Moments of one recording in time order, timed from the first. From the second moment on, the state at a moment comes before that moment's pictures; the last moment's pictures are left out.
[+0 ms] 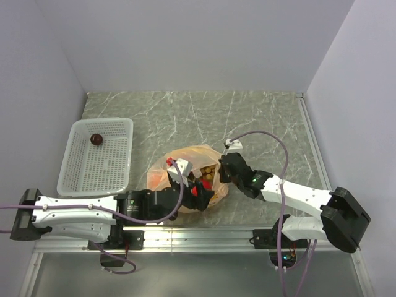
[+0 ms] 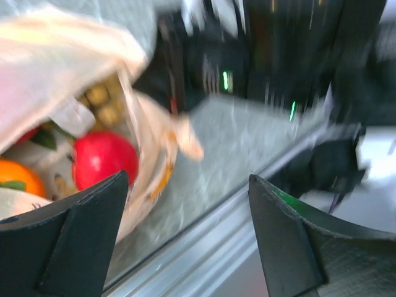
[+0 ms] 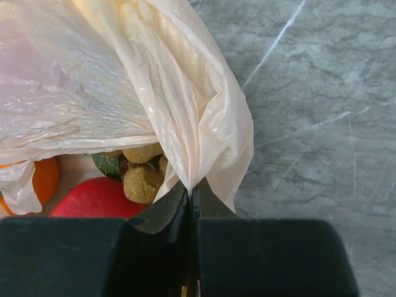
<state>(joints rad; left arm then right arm) -1.46 0.99 0.73 -0.13 -0.63 -0.72 0.83 1.22 0.61 -0.09 0.35 0.54</state>
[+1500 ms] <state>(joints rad) -1.20 1.37 0.94 -0.32 -0.52 -0.96 0.83 1.07 0.47 -0.06 0.36 0.59</state>
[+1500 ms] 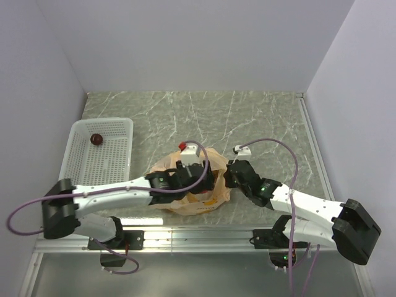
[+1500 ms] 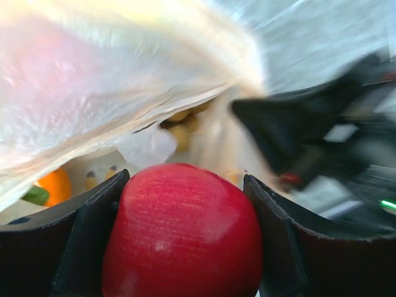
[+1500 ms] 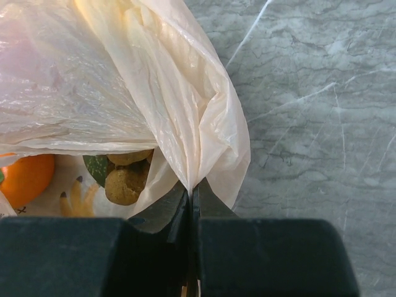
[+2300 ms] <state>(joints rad) 0.10 1.05 0.90 -0.37 -0.34 -0.63 0.83 0.98 0.47 -0.14 0.40 0.60</state>
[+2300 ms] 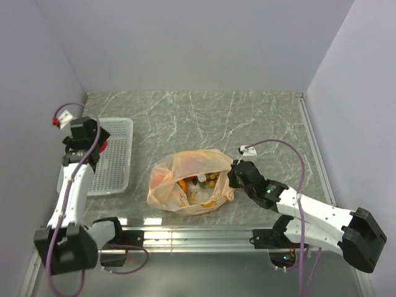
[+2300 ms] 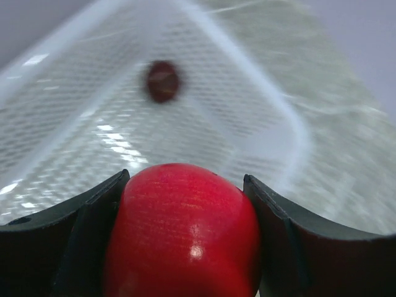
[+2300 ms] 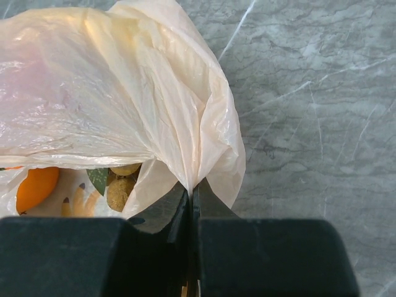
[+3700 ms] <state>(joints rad) -1.15 1.38 0.92 -0.32 -0.32 -0.81 0.83 0.97 0.47 -0.15 0.40 0.59</state>
